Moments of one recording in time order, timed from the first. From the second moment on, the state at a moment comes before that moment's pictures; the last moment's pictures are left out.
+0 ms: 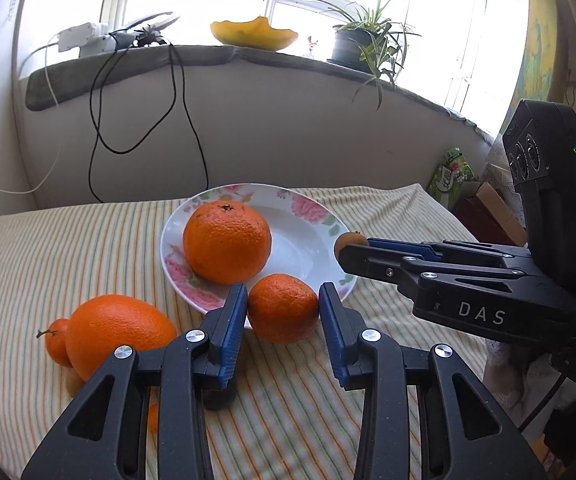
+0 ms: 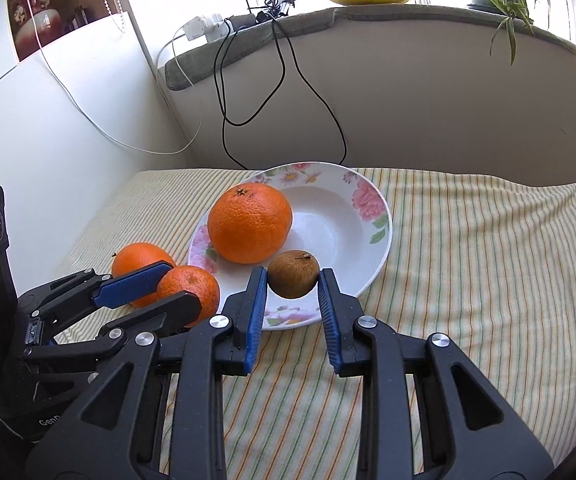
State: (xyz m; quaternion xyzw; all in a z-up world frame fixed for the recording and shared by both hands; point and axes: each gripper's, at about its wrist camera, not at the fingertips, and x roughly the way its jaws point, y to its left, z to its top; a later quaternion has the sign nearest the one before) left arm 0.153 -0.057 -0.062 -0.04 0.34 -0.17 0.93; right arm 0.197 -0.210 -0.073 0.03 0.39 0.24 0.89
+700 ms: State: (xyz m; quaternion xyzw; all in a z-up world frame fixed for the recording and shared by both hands) left arm 0.176 -0.066 -0.069 -0.04 0.35 -0.17 0.92; right arm 0.225 -0.210 -0.091 0.03 0.40 0.24 0.88
